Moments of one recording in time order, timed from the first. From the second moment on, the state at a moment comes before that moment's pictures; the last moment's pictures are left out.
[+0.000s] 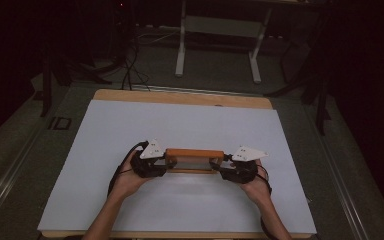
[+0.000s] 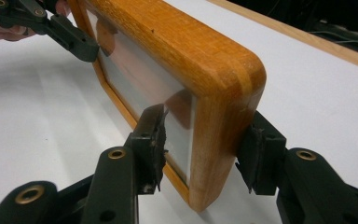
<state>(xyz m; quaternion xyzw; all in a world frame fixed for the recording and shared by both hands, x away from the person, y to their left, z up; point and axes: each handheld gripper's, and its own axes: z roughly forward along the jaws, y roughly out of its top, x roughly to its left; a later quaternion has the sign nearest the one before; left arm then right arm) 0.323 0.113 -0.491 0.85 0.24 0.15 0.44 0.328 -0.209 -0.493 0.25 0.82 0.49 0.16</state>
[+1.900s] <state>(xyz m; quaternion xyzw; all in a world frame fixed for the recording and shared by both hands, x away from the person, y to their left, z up) 0.341 0.126 -0.513 0.81 0.35 0.06 0.47 0.348 -0.202 -0.510 0.30 0.81 0.50 0.08</state>
